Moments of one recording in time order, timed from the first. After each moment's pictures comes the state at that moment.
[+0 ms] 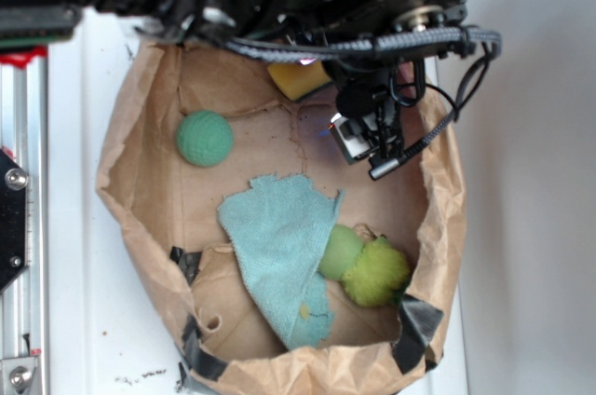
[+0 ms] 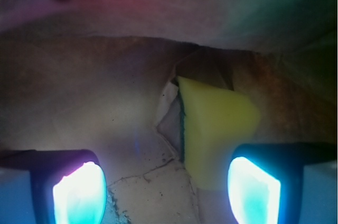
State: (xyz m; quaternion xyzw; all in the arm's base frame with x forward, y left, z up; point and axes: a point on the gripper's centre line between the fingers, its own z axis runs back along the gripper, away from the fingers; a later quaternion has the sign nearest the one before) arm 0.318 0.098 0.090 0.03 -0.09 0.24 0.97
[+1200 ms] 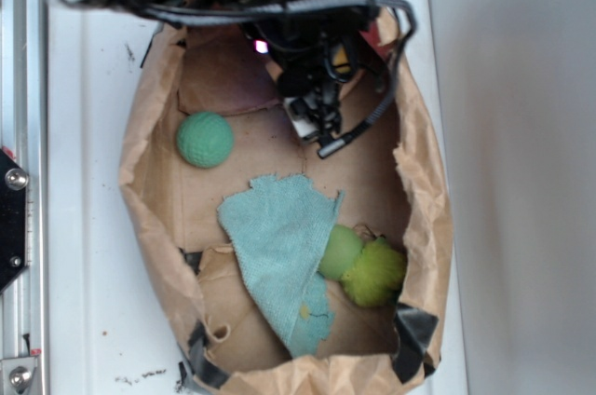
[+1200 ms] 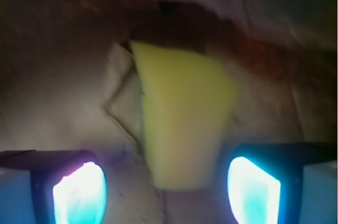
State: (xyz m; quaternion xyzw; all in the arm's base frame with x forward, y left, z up) arm 0.287 0.120 0.065 0.03 -0.11 0.24 0.97
